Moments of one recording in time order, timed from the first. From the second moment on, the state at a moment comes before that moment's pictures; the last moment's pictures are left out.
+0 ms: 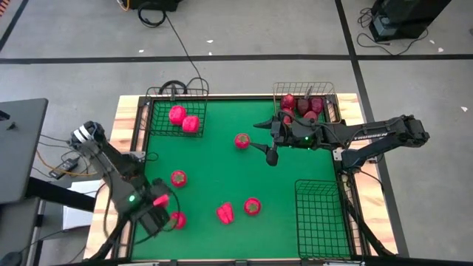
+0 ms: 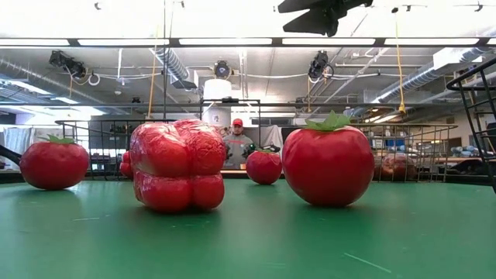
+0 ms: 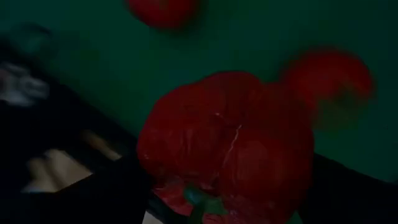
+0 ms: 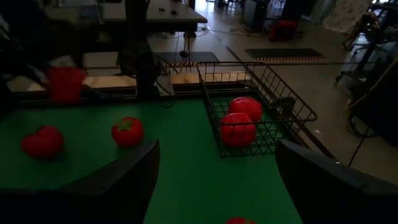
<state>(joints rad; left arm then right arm) -0.86 1.46 1.24 -1.45 -0.09 -1.49 0.02 1.22 0.95 -0.01 0.26 0.02</state>
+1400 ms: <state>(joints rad) 0.55 1.37 1.07 -1.15 -0.42 -0.42 0.02 1.22 0.95 -0.22 0.26 0.11</state>
